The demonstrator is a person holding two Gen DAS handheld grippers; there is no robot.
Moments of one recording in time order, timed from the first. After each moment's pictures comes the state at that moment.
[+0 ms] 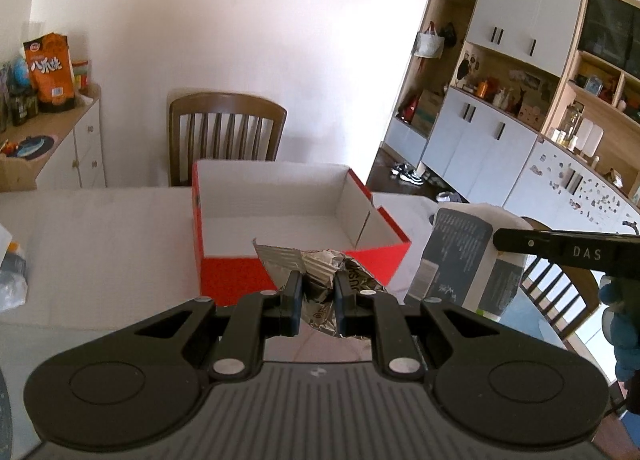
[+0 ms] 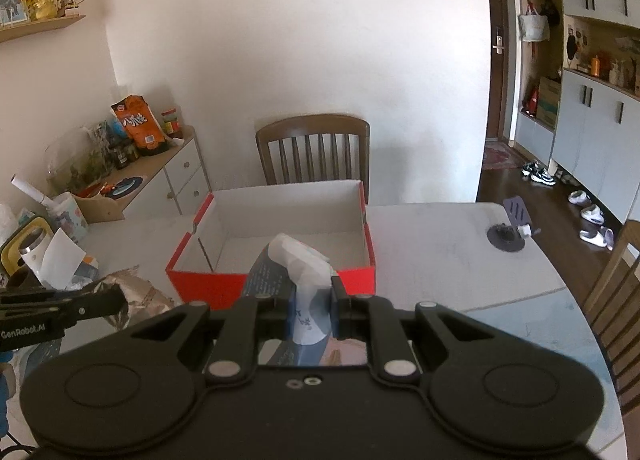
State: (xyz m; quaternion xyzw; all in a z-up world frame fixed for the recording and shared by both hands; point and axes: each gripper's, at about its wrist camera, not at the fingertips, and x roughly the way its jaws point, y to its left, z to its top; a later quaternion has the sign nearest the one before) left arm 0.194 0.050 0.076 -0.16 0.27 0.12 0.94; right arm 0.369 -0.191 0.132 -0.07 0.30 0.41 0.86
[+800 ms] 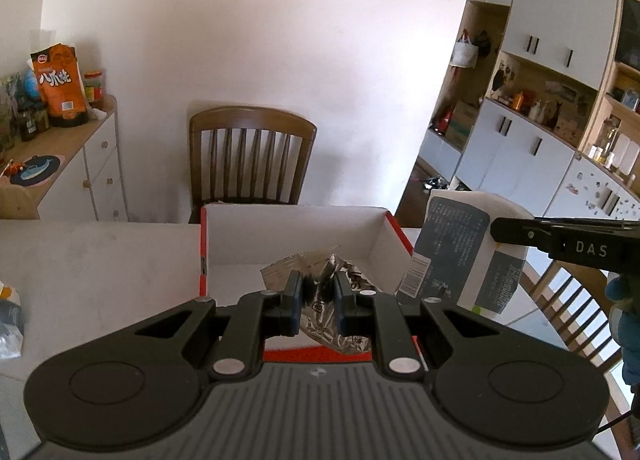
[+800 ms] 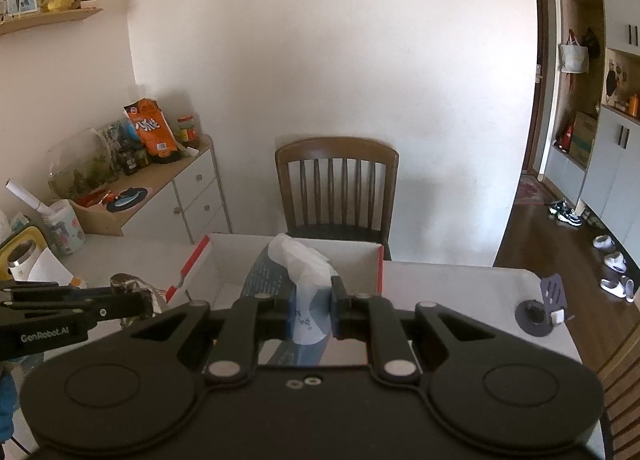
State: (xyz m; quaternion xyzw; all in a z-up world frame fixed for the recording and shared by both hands) left arm 0.286 0.088 0.084 -0.16 0.27 0.18 0.93; right arm 0.447 -0.118 0.145 -0.10 0.27 0.45 0.84
